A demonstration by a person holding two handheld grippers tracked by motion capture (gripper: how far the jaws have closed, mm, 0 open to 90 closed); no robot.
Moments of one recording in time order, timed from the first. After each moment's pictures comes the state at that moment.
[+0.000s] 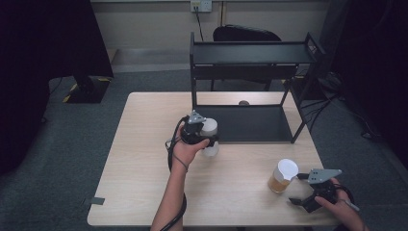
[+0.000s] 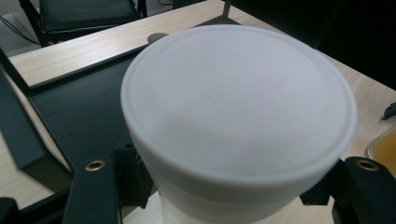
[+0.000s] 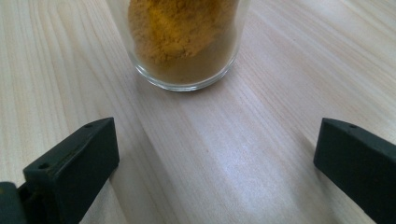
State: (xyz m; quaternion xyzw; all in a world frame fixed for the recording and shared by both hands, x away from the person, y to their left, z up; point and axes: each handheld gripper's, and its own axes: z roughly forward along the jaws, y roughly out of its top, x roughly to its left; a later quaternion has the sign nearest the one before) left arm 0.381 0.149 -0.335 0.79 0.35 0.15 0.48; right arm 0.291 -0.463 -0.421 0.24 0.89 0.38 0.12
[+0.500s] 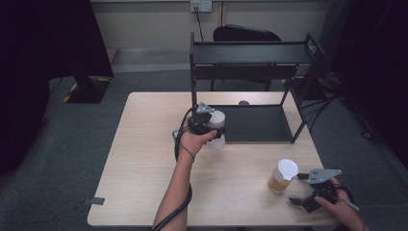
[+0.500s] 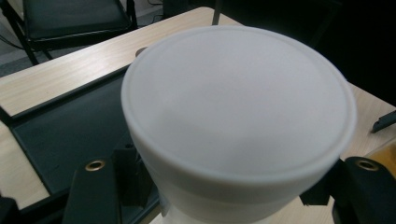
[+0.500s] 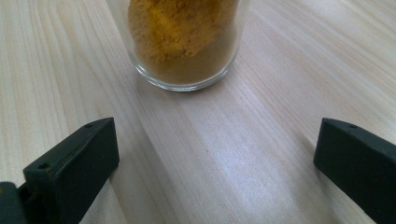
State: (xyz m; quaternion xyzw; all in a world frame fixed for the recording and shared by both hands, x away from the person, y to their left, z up) left arm 0.403 0.132 -0.314 0.80 0.34 0.14 0.48; right arm 0.291 -0.463 -0.421 0.24 0.89 0.38 0.12
